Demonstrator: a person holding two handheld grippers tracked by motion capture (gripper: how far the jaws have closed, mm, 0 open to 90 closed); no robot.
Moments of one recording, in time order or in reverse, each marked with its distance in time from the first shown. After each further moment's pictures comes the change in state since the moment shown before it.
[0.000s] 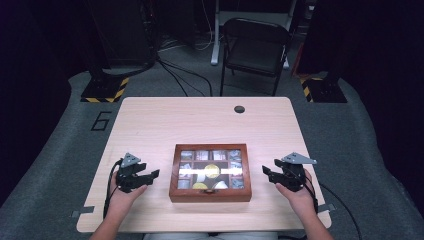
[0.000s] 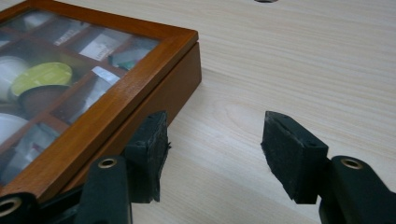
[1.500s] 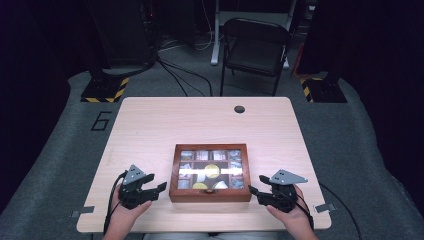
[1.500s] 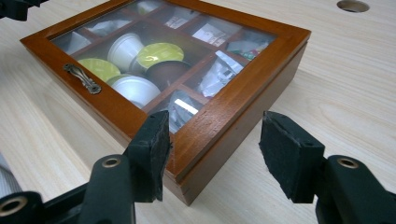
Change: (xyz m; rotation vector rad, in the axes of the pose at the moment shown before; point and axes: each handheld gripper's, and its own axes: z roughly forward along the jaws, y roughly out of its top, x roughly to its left) left arm -0.050 -0.011 -0.033 -0.043 -0.092 0.065; right arm 0.063 -0.014 -0.029 0.001 0.163 -0.130
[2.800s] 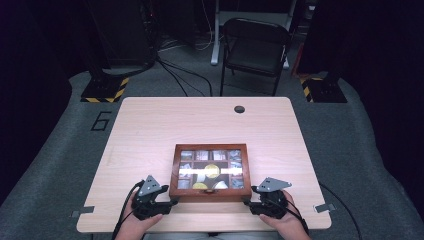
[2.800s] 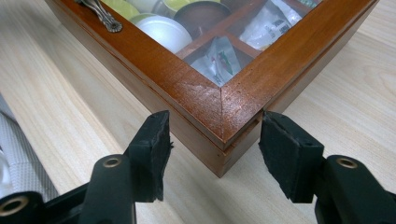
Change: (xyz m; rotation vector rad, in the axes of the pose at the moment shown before) left arm -0.036 -0.013 0.016 0.078 -0.107 0.106; right arm 0.018 -0.016 0.021 0.148 0.048 -0.066
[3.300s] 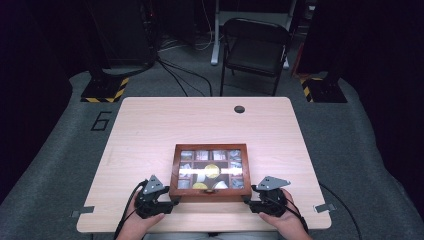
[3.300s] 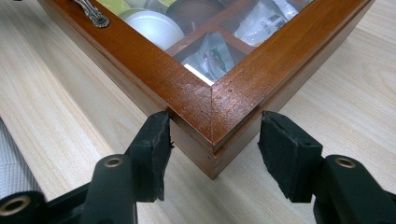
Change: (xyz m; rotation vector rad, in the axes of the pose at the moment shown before) left arm 0.003 -0.002 0.010 0.047 0.003 -0.005; right arm -0.005 0.000 0.005 0.007 -0.004 -0.003
